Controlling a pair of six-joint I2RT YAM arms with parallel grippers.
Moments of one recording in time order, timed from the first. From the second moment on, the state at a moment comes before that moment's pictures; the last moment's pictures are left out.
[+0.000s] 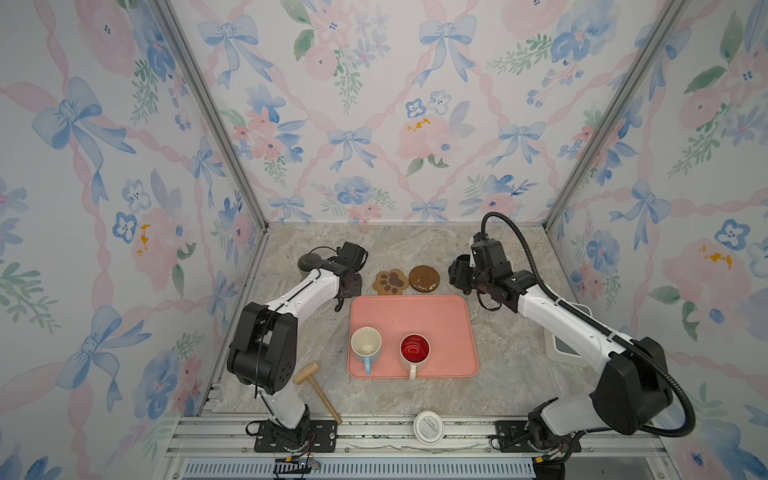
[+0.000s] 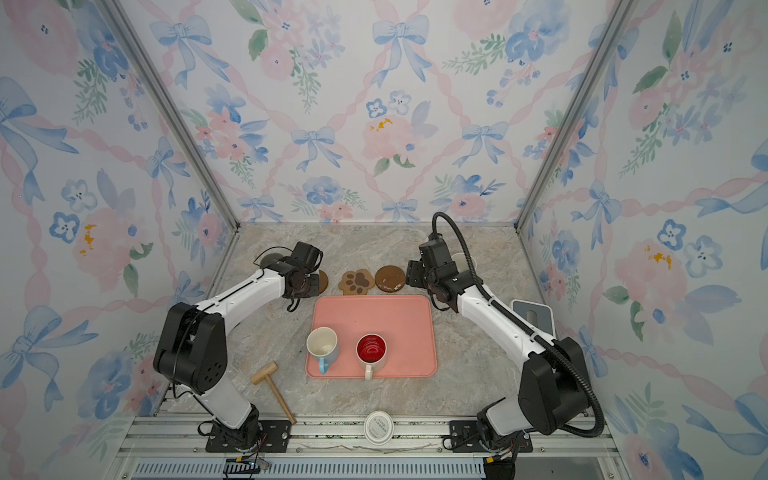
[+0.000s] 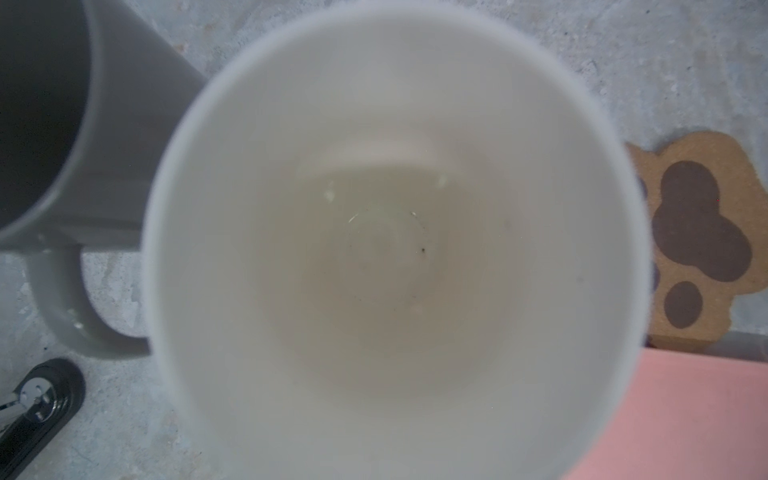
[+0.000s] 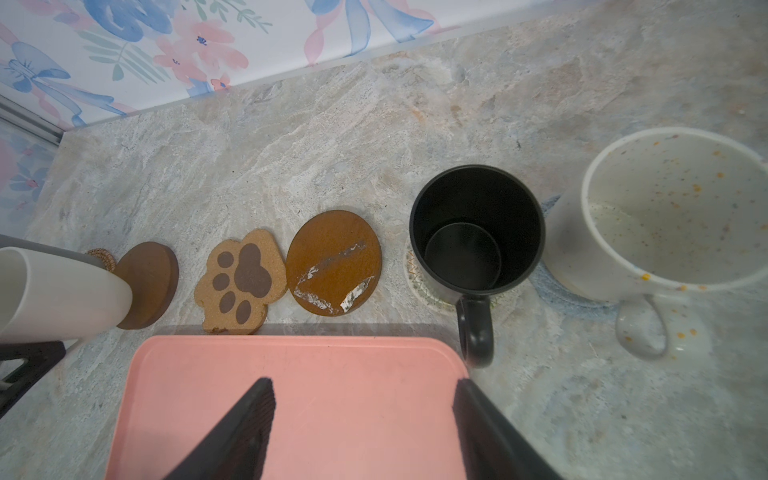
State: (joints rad) left arm -0.35 1.70 1.22 -0.66 -0.30 -0.39; right arm 0.48 1.47 1.15 -0.43 0.14 0.49
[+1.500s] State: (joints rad) left arm -0.31 1.76 1.21 -0.55 -0.25 -0.39; right arm 0.50 1.50 1.20 -0.43 0.14 0.49
